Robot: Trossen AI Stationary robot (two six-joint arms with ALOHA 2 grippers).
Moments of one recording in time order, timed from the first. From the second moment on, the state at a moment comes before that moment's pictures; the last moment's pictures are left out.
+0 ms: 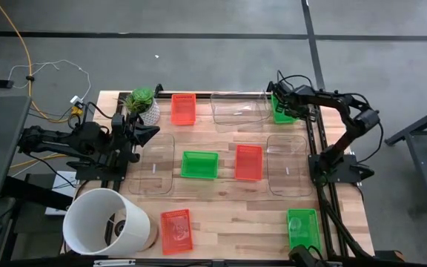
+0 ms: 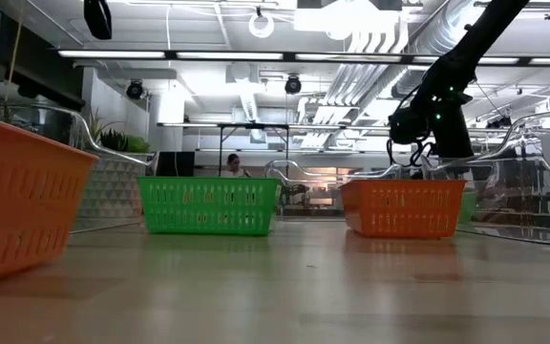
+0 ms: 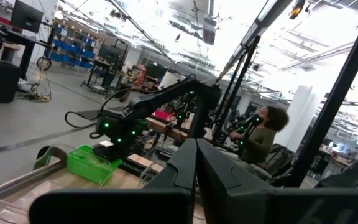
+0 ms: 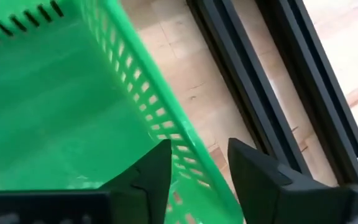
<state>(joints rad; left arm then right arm) -0.01 0.45 0.44 0.24 -0.35 -0.31 -0.94 1.63 0.90 -0.82 0.44 1.04</state>
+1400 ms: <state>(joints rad) -0.02 0.45 0.44 0.24 -0.27 -0.35 -0.28 0.99 1.12 -0.56 0.10 0.37</state>
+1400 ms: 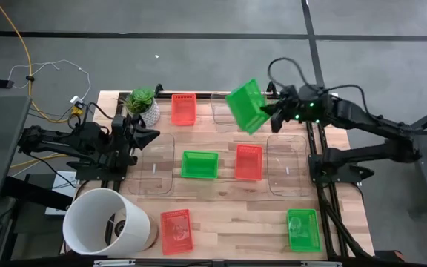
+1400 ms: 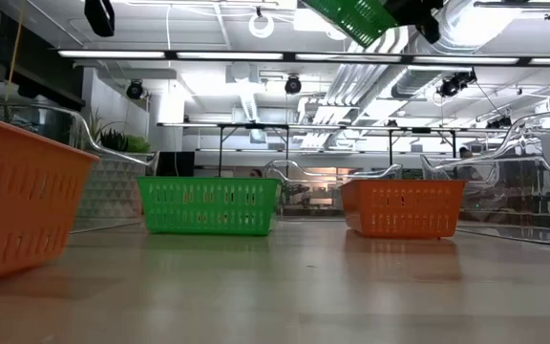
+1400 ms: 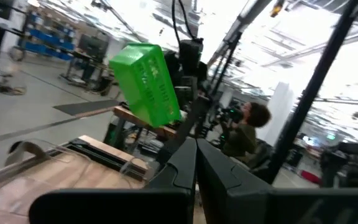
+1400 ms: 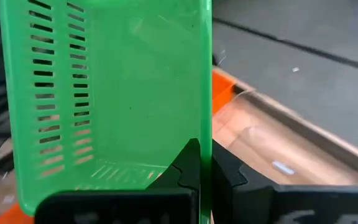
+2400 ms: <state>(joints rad) -0.01 0.45 0.44 0.24 -0.30 -0.36 -0.05 1.75 1.45 -0.53 -0.15 0.03</state>
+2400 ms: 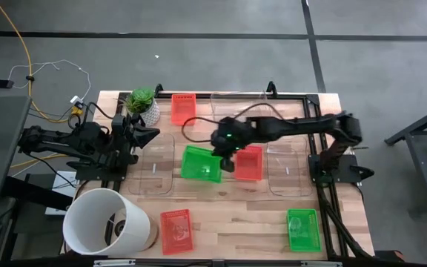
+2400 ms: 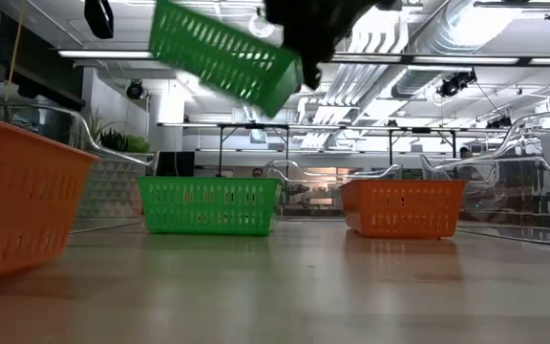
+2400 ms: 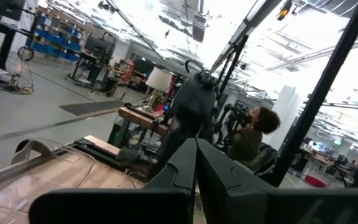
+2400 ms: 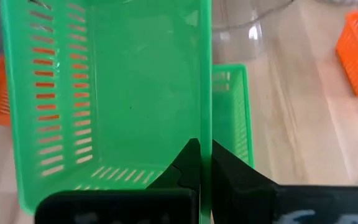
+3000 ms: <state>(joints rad) -0.01 0.45 0.44 0.24 -0.30 -0.35 -0.12 1.97 1.61 -0.76 -0.15 -0.06</state>
